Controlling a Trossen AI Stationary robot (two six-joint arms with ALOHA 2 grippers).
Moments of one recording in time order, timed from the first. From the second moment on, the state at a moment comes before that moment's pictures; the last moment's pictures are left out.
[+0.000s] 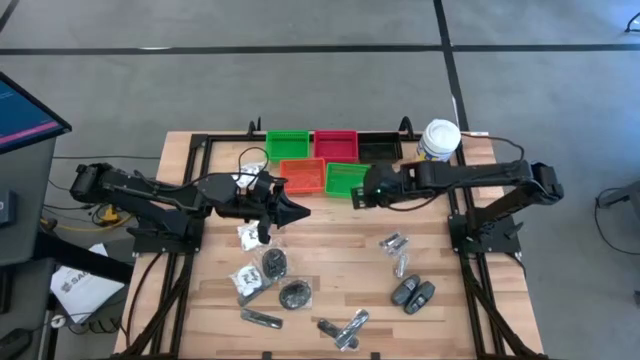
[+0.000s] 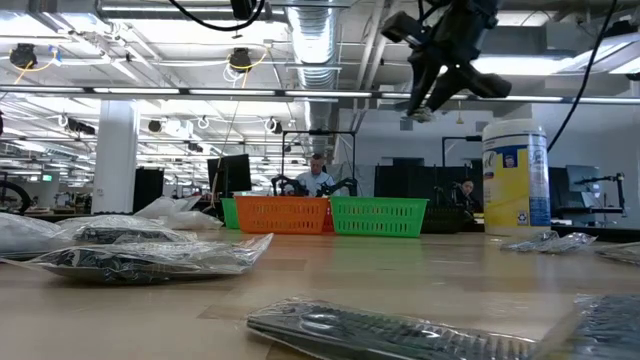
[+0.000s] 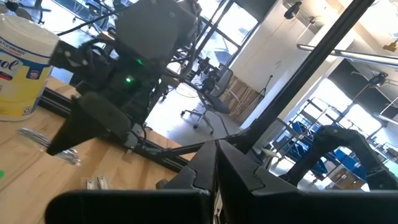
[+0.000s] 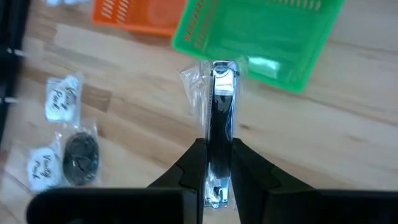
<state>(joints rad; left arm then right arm) -0.13 1.17 0.82 0.40 -0.05 -0.58 -0.07 1.42 1.17 -0.80 0.21 1.19</state>
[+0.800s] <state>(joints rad) -0.13 1.17 0.82 0.39 -0.05 -0.55 -0.56 1.42 1.18 -0.75 0.15 0.98</state>
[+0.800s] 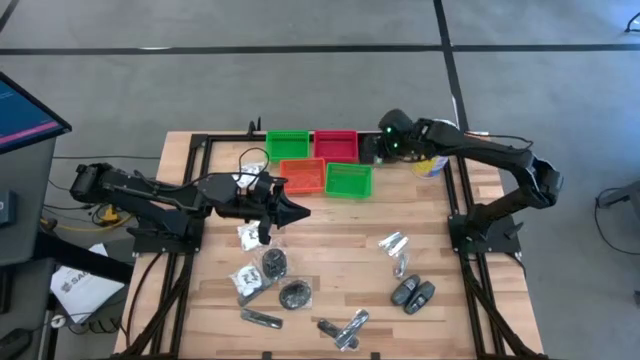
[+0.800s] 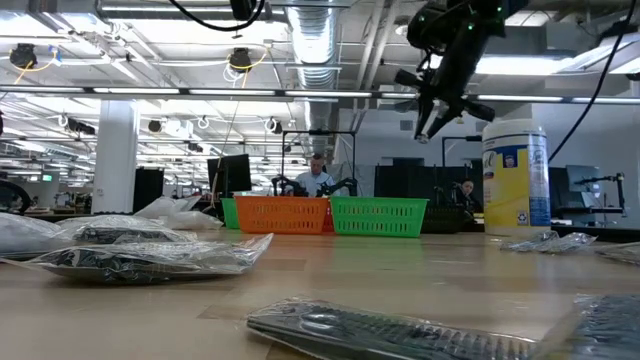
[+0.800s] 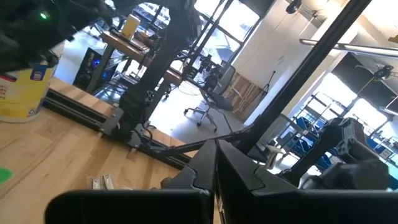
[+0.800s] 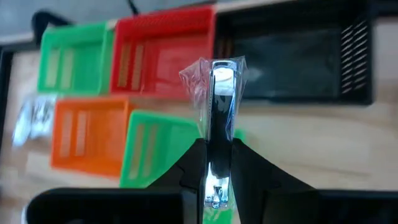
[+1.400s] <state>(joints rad) -0.13 1.17 0.82 0.38 -0.03 -0.55 -0.68 1.70 1.37 -0.92 0.15 0.83</state>
